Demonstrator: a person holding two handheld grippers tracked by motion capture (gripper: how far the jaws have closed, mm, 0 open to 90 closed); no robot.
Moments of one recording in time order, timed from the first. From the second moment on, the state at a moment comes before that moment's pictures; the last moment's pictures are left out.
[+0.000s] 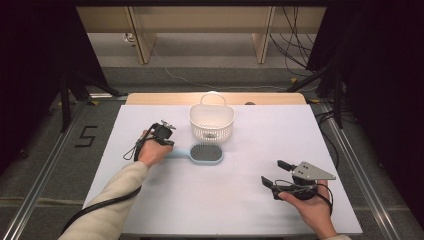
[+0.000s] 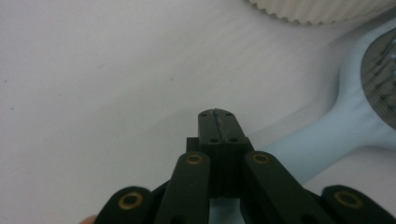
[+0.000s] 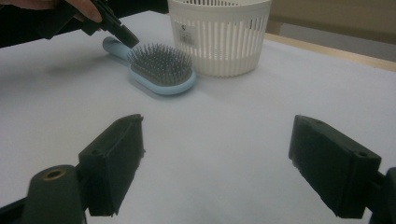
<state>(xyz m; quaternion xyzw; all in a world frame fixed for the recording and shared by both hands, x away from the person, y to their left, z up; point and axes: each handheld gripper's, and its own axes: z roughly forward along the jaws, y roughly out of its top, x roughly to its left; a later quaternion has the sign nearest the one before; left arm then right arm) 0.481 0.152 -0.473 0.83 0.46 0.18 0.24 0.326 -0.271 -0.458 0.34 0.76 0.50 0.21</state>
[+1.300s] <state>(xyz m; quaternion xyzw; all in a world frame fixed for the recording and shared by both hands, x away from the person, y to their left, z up) 0.390 0.145 -0.475 0.87 0.42 0.10 0.24 0.326 -0.271 -0.459 0.35 0.76 0.50 0.21</state>
